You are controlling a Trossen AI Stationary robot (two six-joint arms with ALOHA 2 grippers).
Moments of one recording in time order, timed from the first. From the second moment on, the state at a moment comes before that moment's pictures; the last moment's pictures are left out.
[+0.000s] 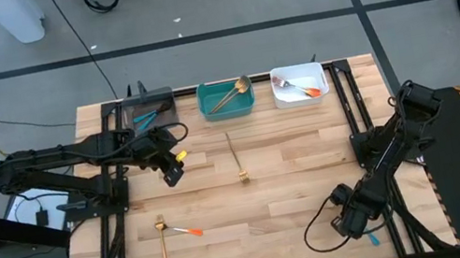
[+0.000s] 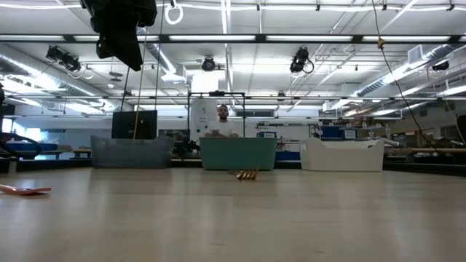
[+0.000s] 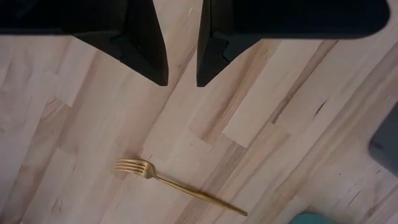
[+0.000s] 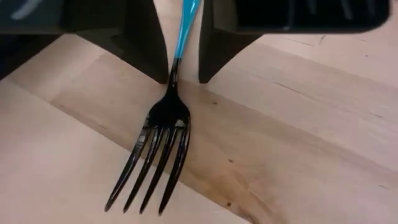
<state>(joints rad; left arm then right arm) 0.04 1.11 1.02 -0.89 -0.10 -0.53 0.90 1.62 0.75 -0.67 -0.21 1.99</state>
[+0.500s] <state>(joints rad) 0.04 1.11 1.02 -0.89 -0.10 -0.49 0.84 1.61 0.78 -0.69 -0.22 1.97</state>
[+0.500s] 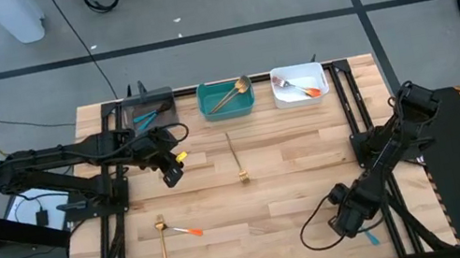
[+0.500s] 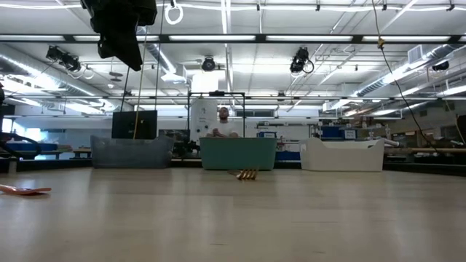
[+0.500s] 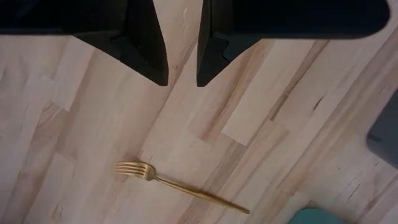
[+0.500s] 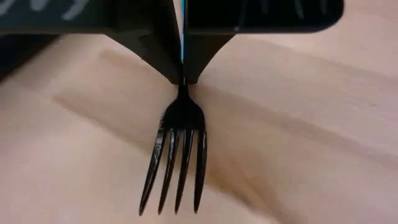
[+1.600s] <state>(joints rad) 0.11 1.19 1.03 -0.24 -0.17 -0.43 0.14 1.44 1.21 -0.27 0.67 0.79</state>
